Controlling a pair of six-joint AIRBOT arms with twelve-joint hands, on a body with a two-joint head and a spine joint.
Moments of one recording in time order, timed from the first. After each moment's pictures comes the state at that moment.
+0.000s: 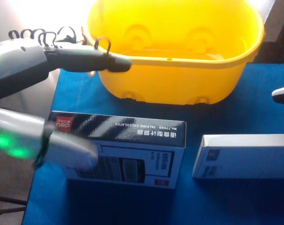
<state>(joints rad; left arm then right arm) 0.66 -0.59 0.77 0.37 -0.68 0.48 -1.42 -0.66 0.81 -2.97 -1.40 2.78</state>
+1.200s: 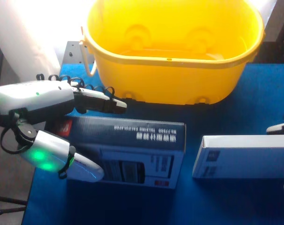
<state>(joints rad) 0.71 -0.78 0.90 0.38 -0.41 0.48 -1.45 -0.81 0.89 -2.88 -1.25 2.77</state>
